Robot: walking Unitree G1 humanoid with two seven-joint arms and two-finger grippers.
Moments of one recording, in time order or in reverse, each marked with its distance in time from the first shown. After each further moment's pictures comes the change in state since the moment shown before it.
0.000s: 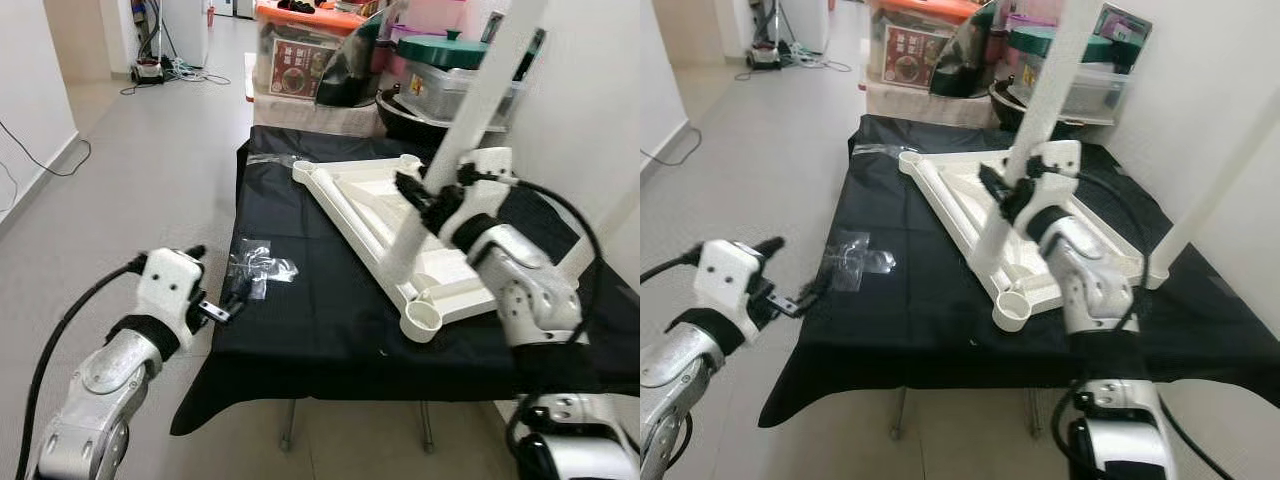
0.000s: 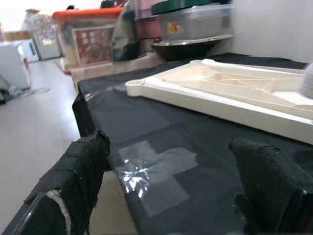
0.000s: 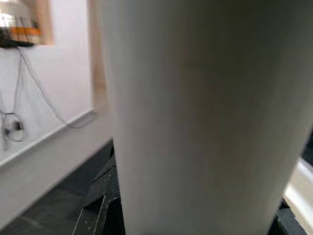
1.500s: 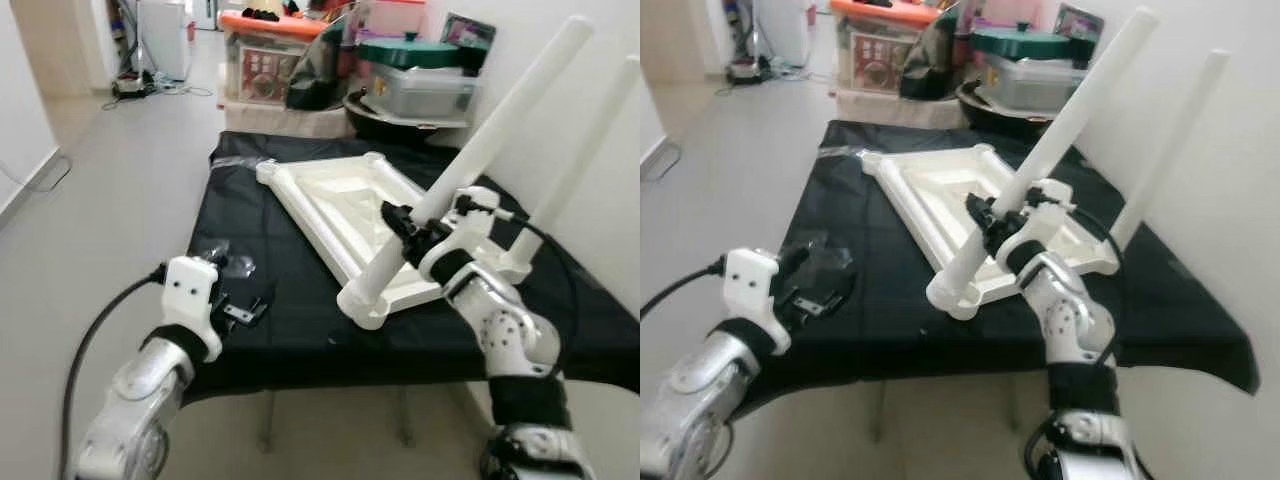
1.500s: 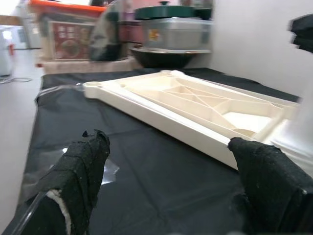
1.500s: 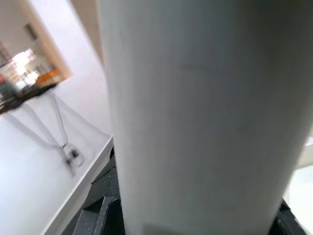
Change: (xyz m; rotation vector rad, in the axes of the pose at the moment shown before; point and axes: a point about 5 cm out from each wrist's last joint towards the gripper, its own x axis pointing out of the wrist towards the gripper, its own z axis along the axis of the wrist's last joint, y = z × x) left arm 0.002 -0.010 -0.005 -0.132 -0.002 0.054; right arm -0.001 0.055 -0.043 0.478 0.082 0.038
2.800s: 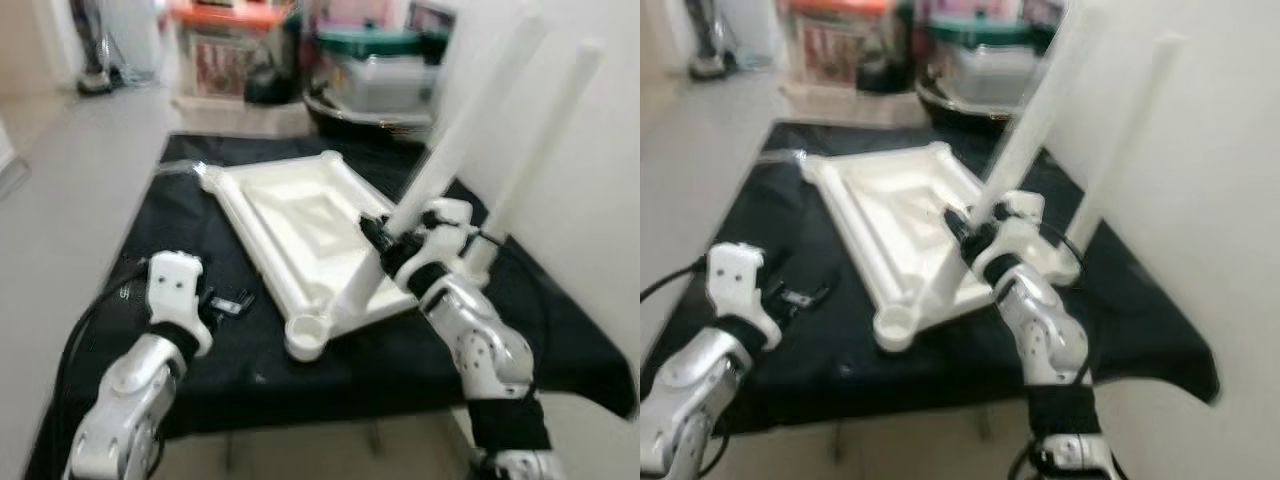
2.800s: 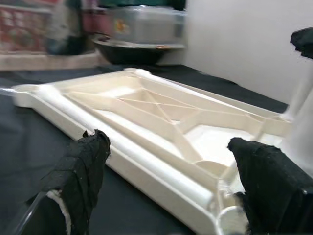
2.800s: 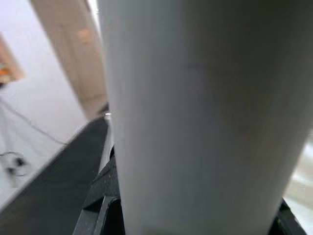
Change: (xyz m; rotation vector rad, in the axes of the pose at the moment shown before) left arm 0.005 -0.005 0.000 -0.043 -0.009 0.007; right arm -0.010 0.003 -0.004 -0.134 -0.044 -0.059
